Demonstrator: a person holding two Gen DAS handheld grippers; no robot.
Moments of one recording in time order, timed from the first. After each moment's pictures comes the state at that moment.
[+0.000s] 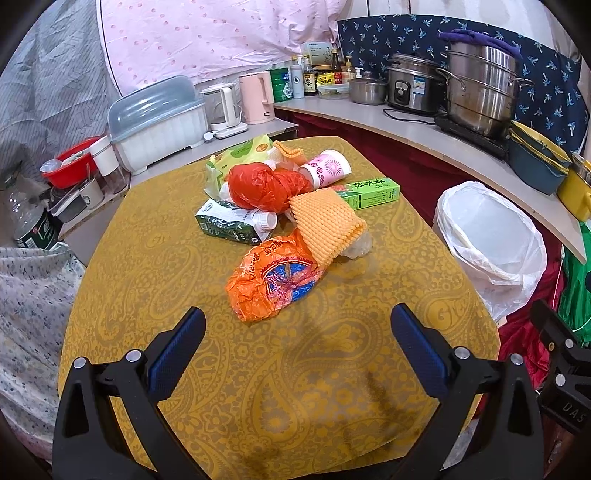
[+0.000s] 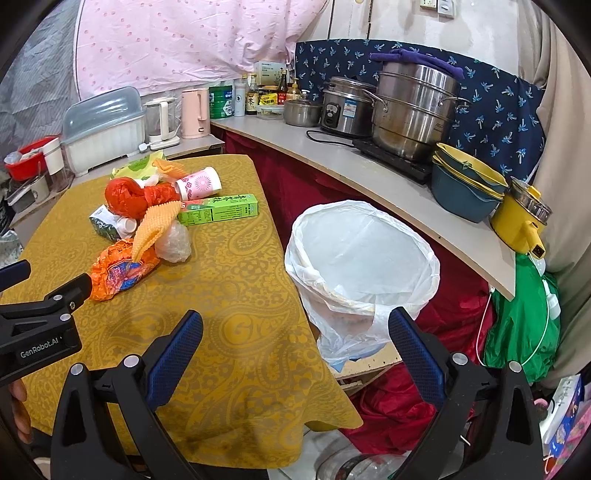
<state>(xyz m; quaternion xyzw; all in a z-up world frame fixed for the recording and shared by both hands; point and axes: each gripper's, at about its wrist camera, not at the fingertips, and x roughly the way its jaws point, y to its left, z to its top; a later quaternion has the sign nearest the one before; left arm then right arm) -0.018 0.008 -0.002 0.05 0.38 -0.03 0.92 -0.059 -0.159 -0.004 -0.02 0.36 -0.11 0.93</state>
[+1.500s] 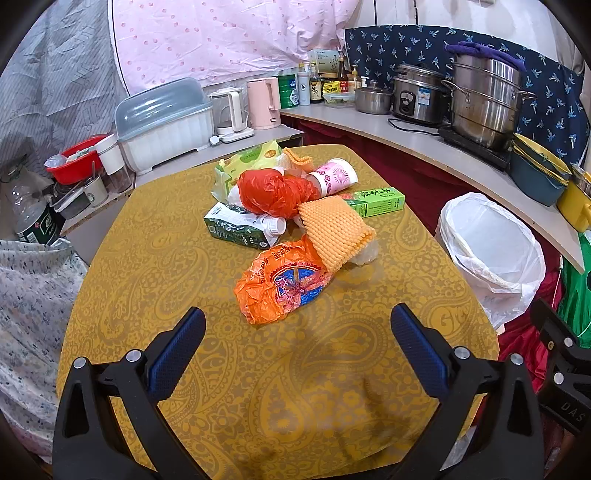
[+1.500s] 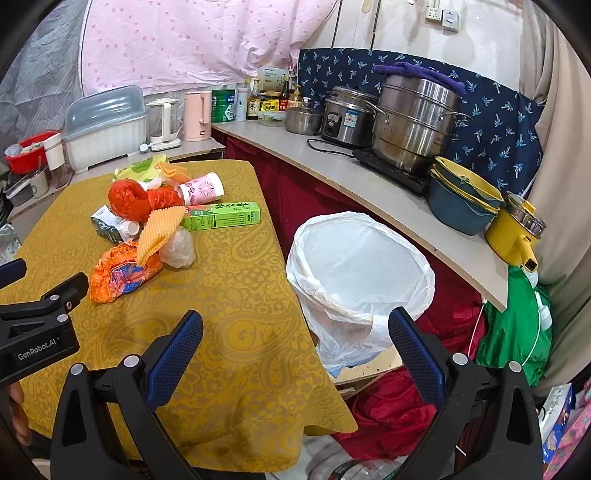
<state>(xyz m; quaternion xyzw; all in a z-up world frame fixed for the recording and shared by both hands) -0.021 0.020 -0.005 0.04 0.37 -0.02 0.93 -0.060 -0.144 0.005 -0.04 0.35 -0.12 0.93</state>
